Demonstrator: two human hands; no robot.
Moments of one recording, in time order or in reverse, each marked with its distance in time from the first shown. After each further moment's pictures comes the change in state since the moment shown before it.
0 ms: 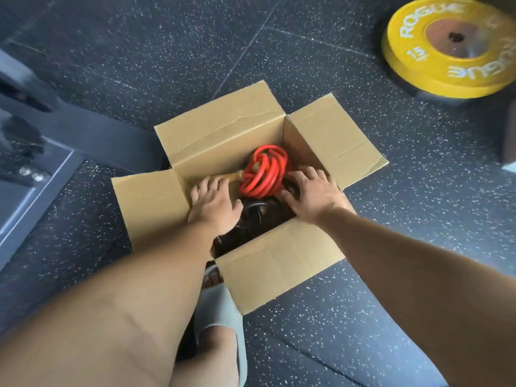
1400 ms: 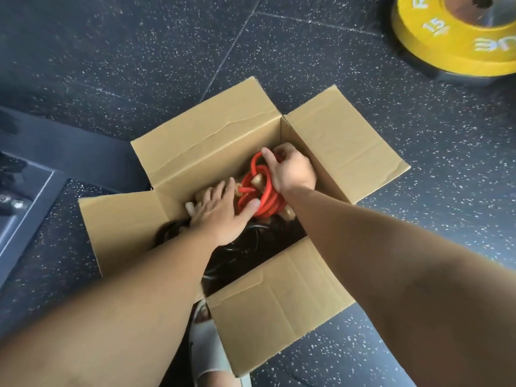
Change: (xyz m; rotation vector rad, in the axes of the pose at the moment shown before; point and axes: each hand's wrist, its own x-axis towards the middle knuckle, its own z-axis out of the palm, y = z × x) left_hand 0.043 0.018 0.003 -0.057 -0.284 -0.022; right_hand 0.114 -0.028 0.025 0.665 0.198 0.410
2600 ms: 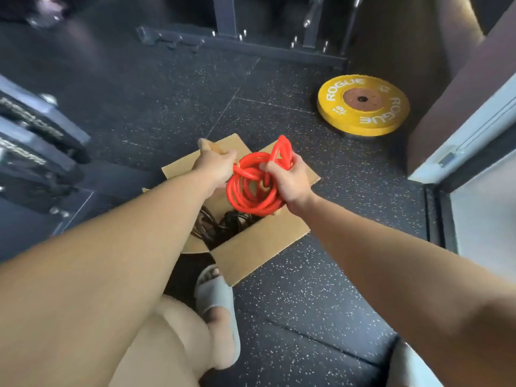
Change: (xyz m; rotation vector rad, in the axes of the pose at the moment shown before) left_hand -0.201 0.082 -0.204 -0.965 0.187 -0.124; right_hand -0.232 -0.077 -0.201 0.810 -0.019 -0.123
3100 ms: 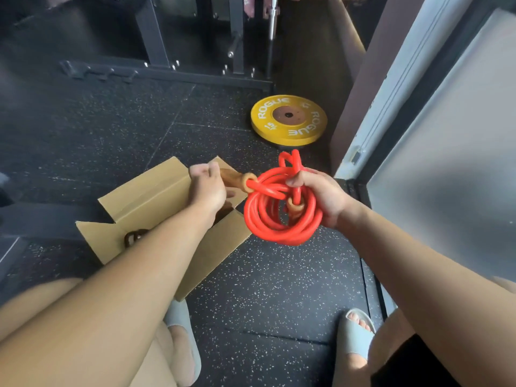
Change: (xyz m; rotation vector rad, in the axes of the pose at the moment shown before) left_hand -0.109 0.041 0.096 -0.308 -0.144 0.175; right_hand -0.096 -0.078 -0.186 0.196 -0.218 0.193
